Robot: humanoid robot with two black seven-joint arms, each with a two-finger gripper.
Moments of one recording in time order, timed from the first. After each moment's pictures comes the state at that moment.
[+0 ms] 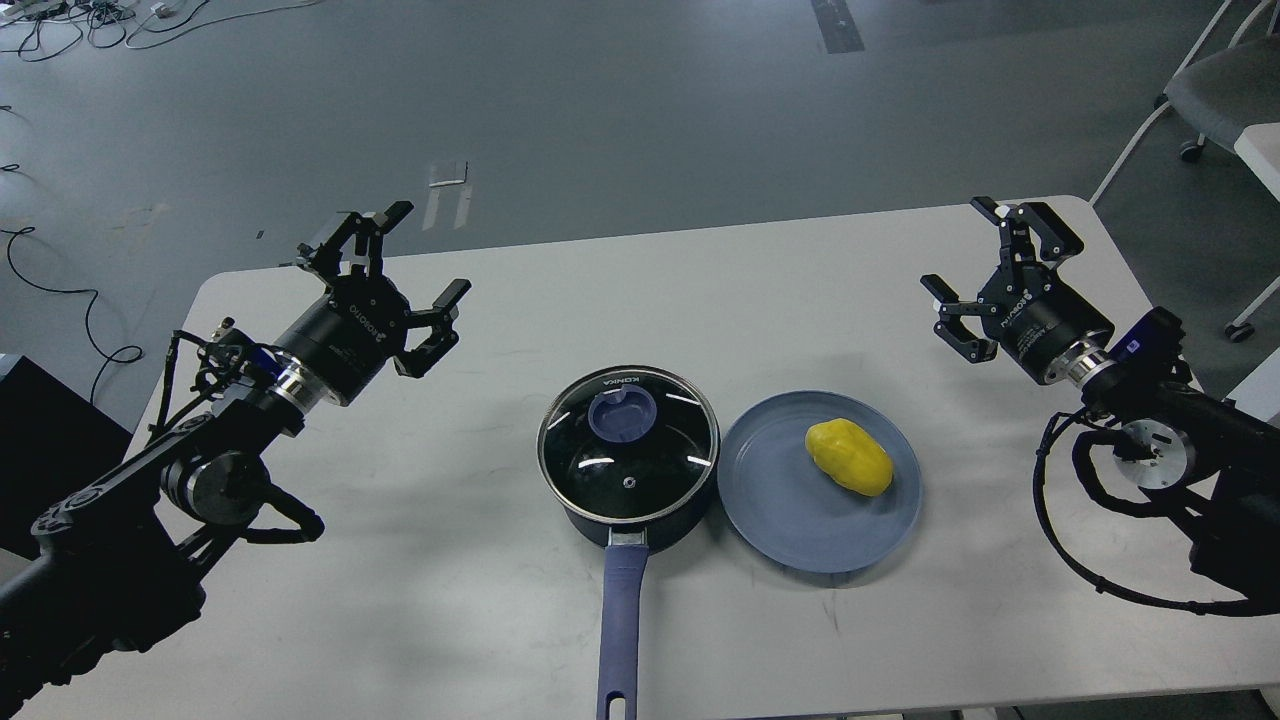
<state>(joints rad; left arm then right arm) -0.68 0.51 -0.51 -0.93 0.10 -0.49 -0.41 0.58 -0.35 0.63 0.62 -0.24 0.49 0.49</state>
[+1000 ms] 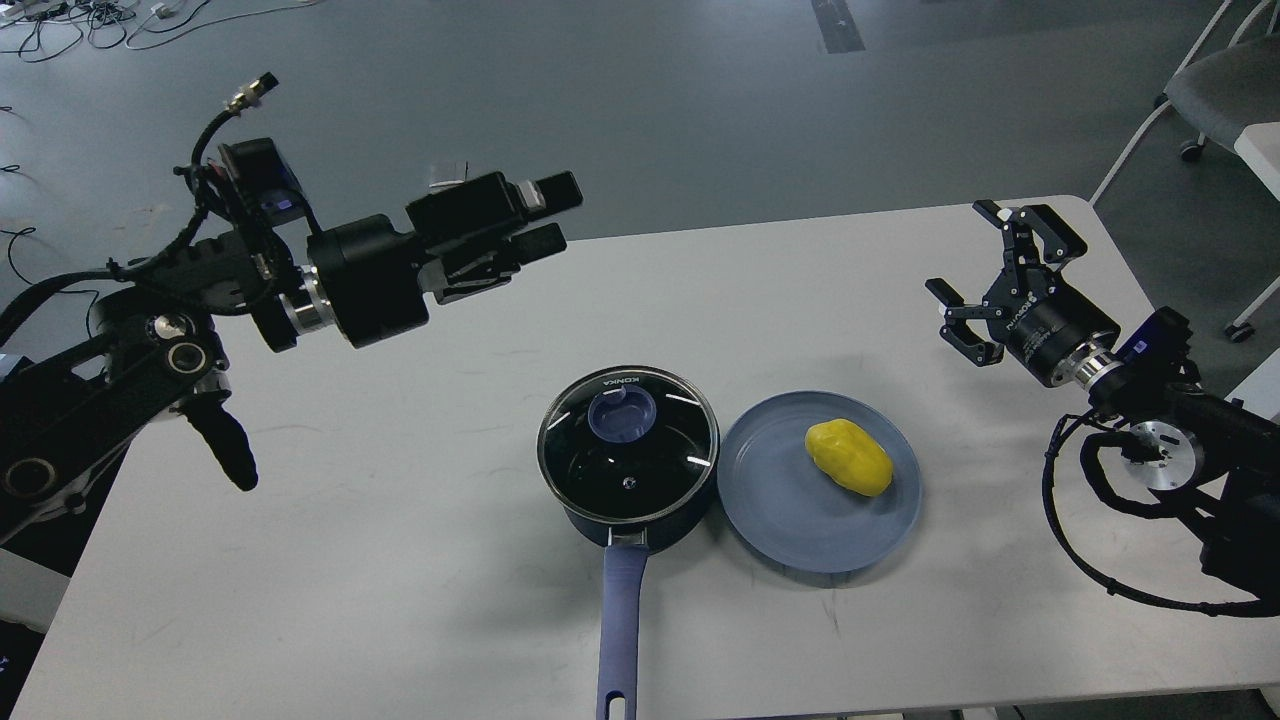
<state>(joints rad) -0.92 0.71 -0.52 -1.46 1.24 -0.46 -0.48 0.58 -0.36 0.62 0.62 -0.24 0.49 0.49</state>
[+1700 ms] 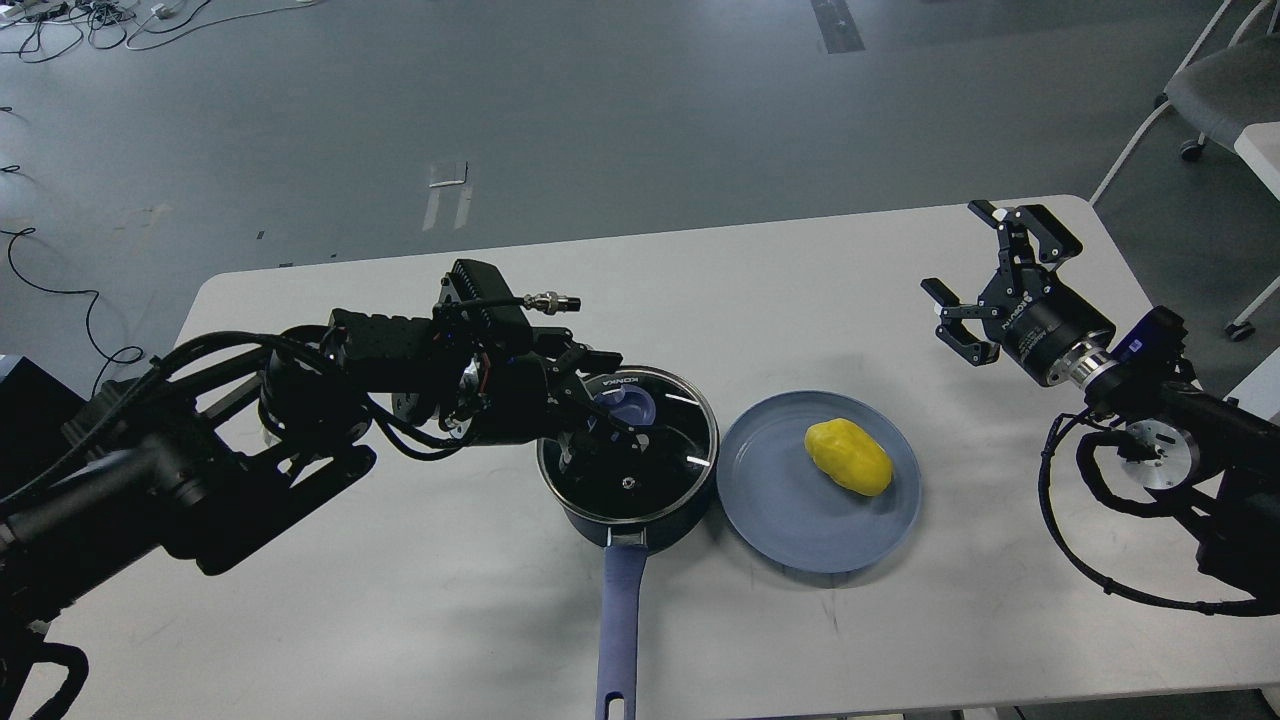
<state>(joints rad) -0.91 0.50 -0.41 -1.36 2.13 -0.41 -0.47 0.59 -0.36 0.62 0.62 -0.24 0.49 0.49</state>
